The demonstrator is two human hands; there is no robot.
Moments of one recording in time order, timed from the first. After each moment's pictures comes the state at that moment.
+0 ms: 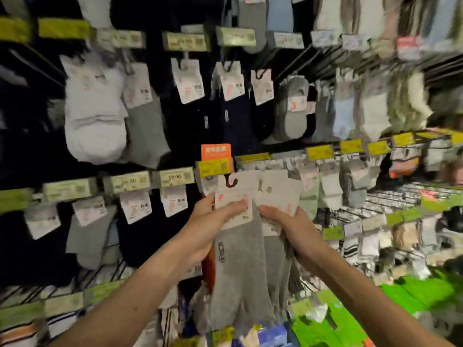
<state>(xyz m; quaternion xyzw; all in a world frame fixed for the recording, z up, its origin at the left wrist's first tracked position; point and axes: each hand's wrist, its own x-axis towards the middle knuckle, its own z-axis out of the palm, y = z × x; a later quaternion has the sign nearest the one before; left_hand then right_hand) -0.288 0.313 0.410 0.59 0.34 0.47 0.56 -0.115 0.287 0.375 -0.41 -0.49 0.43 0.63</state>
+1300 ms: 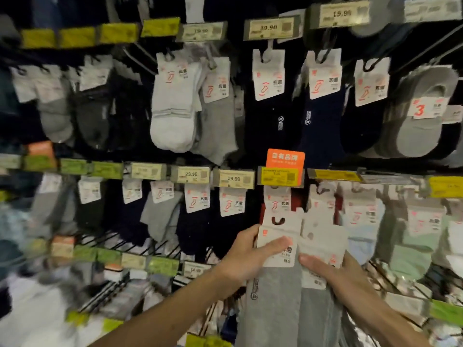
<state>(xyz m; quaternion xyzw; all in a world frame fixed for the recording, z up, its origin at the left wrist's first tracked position) -0.282 0.361 0.363 0.56 0.47 0.50 0.47 -0.091 0.372 0.344 -0.38 -0.55 0.54 0.52</state>
